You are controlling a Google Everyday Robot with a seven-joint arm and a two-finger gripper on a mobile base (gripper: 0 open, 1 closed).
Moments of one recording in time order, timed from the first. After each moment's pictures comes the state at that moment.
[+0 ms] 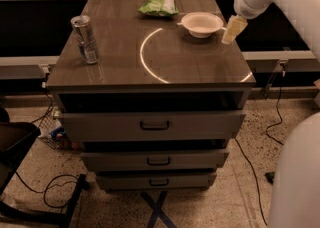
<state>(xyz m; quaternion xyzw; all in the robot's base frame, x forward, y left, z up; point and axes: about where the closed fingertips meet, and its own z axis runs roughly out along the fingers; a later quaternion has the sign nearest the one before) 0.801 -0.259 0.920 -0.54 0.74 -0.21 0.34</state>
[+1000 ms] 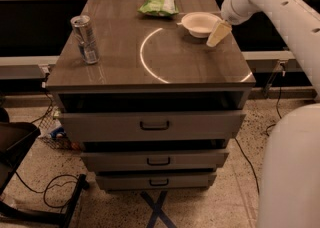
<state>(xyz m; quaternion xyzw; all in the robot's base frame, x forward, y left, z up) 0.830 -0.223 0.890 -0.54 0.74 -0.15 0.38</state>
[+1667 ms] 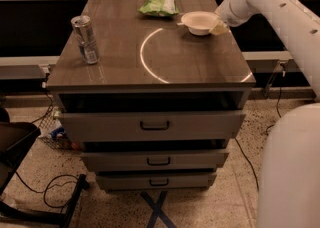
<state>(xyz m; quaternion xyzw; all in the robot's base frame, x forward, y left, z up) 0.831 -0.220 0.883 -0.54 0.74 -0.15 0.38</state>
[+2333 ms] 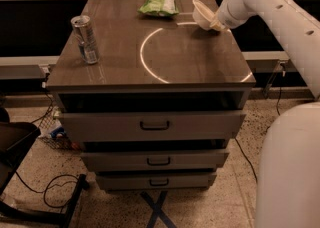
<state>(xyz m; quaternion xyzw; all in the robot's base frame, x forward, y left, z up) 0.833 -0.216 0.875 -0.54 0.74 -0.14 0.38</state>
